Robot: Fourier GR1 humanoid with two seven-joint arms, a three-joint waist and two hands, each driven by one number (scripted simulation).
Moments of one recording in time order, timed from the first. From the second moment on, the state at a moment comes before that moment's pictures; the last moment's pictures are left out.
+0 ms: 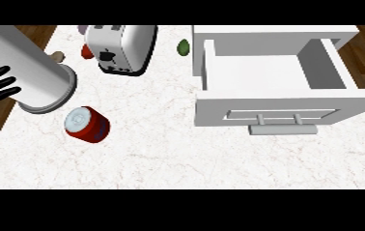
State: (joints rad) left arm -0.22 0.89 0.08 -1.18 1.20 -1.02 0.30; right arm 0.44 -0.16 -0.41 -2.13 -0.35 0.26 0.02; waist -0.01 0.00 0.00
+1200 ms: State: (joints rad) left arm -0.29 0.51 0.16 -1.05 0.53 -0.97 0.09; right arm 0.47 -0.10 -0.57 -2.15 -0.43 0.41 0.06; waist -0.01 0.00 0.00
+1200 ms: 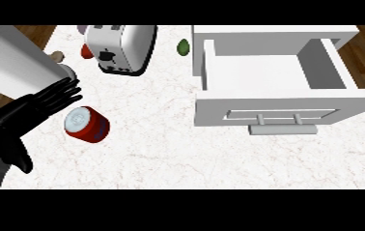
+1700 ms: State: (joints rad) left arm -0.35 0.48 0.19 -0.81 0.19 -0.92 -0.21; right arm 0.44 -0.10 -0.62 -2.15 -0.45 0.44 0.09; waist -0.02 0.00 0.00
